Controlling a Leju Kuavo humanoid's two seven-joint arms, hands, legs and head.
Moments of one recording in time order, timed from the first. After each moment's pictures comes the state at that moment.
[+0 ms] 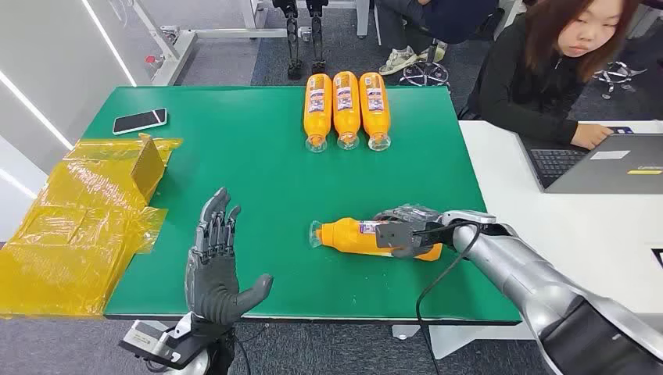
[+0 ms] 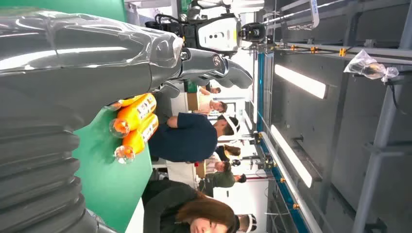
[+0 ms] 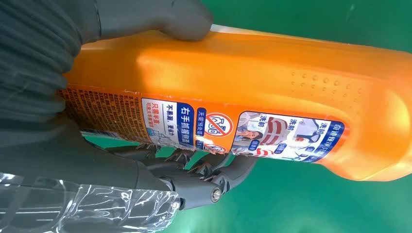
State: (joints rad) left arm 0.01 -0.15 -0.41 -1.29 -0.20 0.02 -0.70; right arm -0.92 -0.27 1.04 -0.50 0.44 0.42 -0.36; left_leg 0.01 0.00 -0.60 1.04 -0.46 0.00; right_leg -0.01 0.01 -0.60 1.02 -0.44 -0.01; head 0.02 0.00
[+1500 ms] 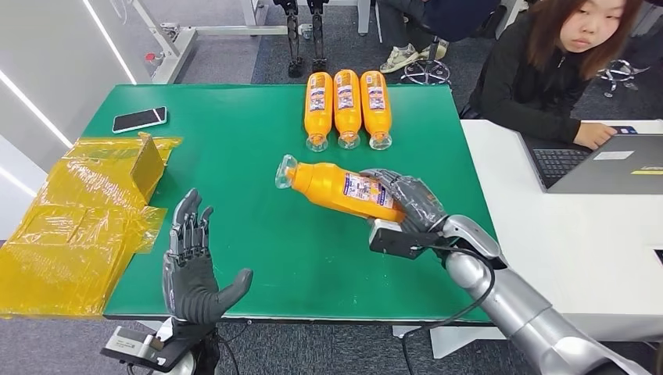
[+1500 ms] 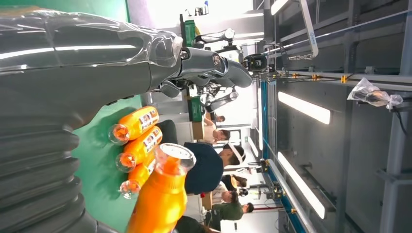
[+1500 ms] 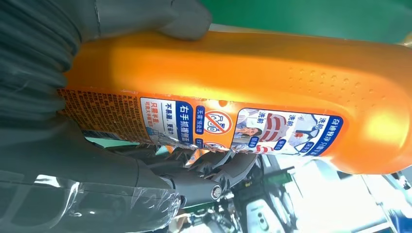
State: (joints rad) left arm 0.06 -0.17 -0.32 -1.33 -0.25 0.05 -0.70; right arm -0.61 -0.33 0.73 -1.12 0.49 -0.07 -0.35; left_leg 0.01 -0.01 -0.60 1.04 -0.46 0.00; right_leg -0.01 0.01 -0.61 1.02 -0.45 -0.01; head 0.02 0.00
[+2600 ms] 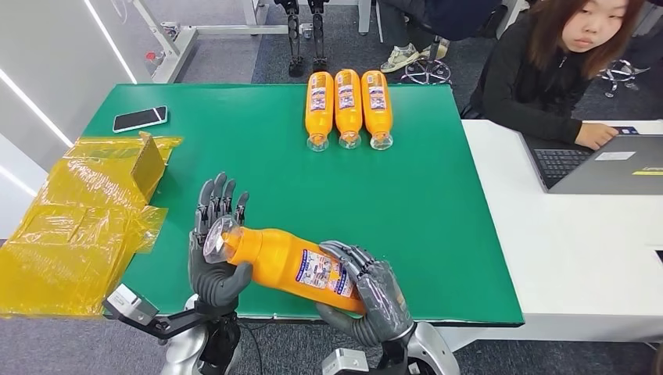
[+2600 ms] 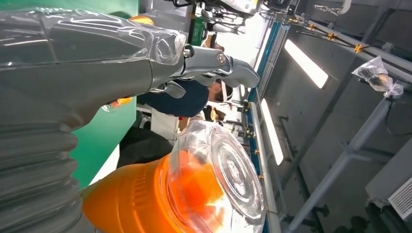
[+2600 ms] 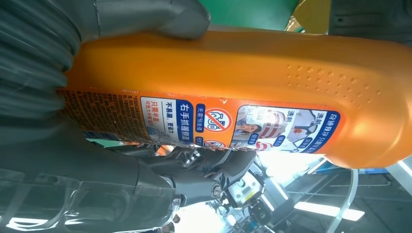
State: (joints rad) left arm -0.06 -0.24 -0.29 -1.18 0.00 -0.26 -0.66; right arm -0.04 -0.08 0.63 -1.59 0.81 -0.27 -0.36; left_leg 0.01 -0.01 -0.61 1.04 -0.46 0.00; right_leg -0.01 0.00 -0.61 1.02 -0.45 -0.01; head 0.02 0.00
